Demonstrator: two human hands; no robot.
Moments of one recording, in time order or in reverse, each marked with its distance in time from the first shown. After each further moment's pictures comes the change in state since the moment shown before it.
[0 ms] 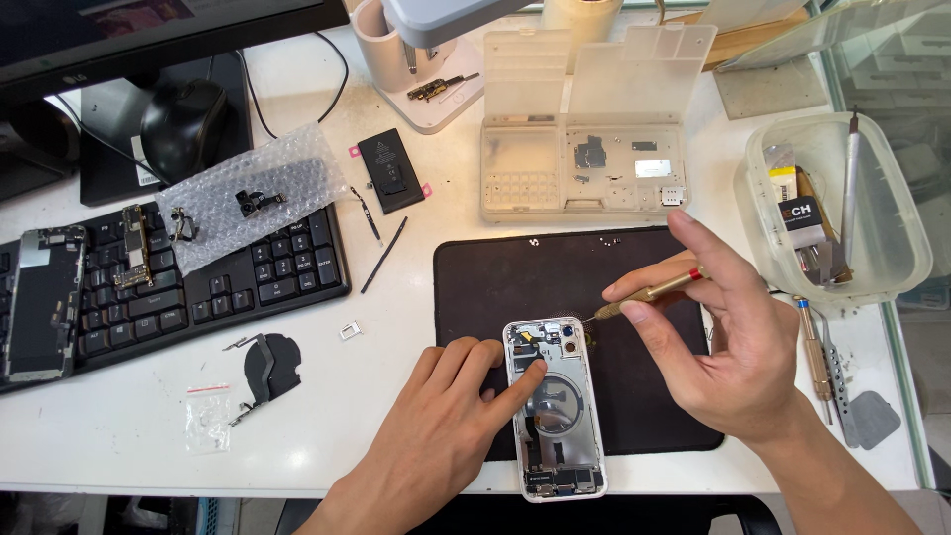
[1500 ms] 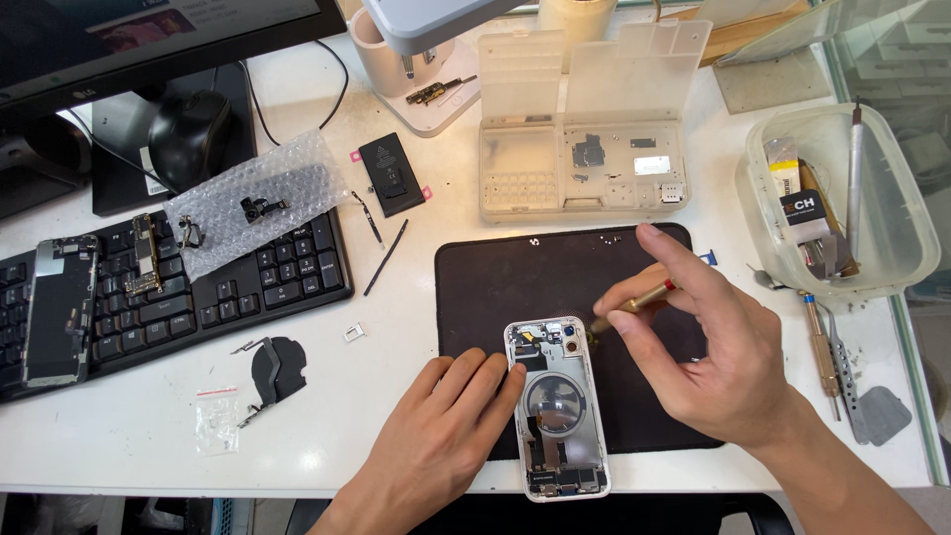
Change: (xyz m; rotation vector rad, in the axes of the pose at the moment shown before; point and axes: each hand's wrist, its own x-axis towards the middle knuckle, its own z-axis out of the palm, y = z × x) left_hand -0.010 0.000 0.003 0.133 0.135 0.100; right_hand -0.008 0.000 0.001 -0.056 -0.056 0.010
